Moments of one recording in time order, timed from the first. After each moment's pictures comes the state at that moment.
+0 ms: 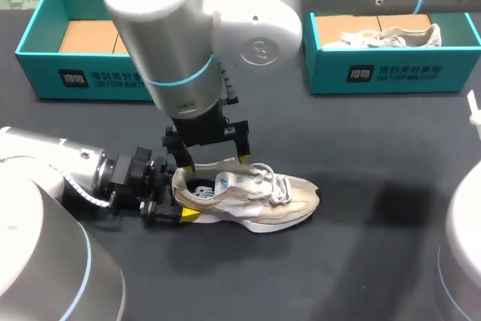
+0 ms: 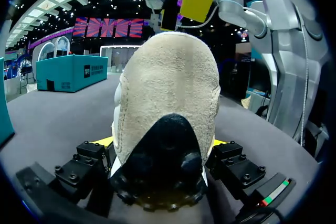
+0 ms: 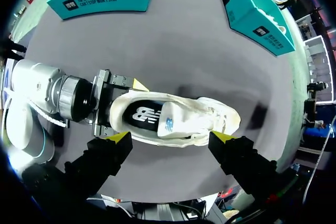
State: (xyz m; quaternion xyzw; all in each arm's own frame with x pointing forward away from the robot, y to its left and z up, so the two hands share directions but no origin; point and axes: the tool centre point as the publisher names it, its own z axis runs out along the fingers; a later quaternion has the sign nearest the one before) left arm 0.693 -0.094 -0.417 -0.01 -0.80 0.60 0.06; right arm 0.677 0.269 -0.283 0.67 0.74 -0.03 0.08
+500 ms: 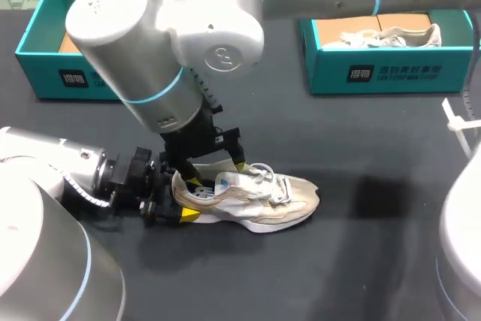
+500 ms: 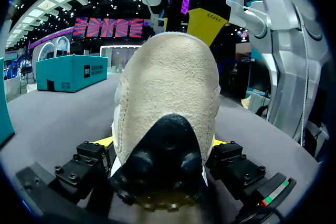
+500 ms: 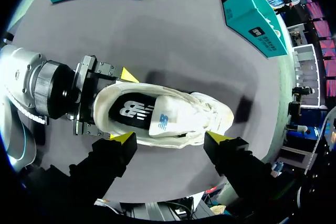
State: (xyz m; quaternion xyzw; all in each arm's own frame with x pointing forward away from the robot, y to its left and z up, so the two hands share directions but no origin) left arm 0.693 -0.094 -0.417 -0.01 -0.80 0.60 0.06; right arm 0.672 0.262 -0.303 0.65 0.74 -0.11 0.12
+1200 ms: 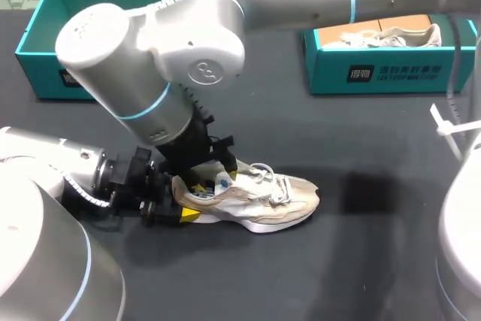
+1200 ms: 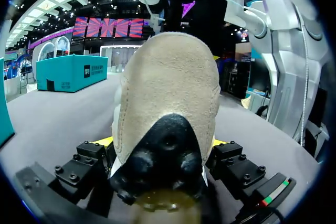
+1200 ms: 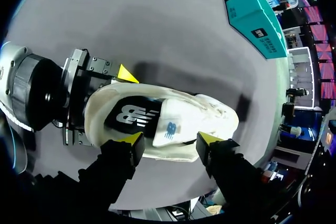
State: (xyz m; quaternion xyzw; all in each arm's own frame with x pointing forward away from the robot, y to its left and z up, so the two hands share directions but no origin) left arm 0.693 -0.094 -0.417 -0.01 -0.80 0.60 0.06; right arm 0.675 0.266 -0.332 0.64 0.74 -0.13 0.14
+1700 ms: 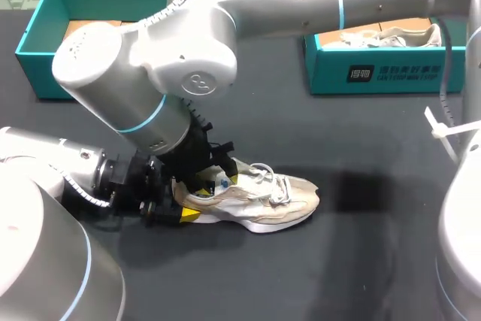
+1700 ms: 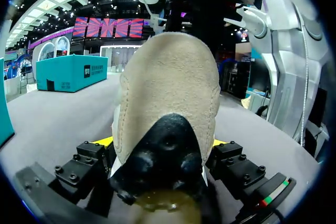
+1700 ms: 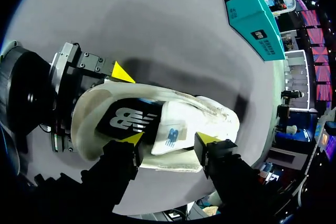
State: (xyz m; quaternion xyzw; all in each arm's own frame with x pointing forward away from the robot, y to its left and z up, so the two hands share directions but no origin) left arm 0.693 -0.094 -0.417 -0.01 -0.80 0.60 0.06; right arm 0.678 0.261 -0.349 0.64 0.74 -0.14 0.16
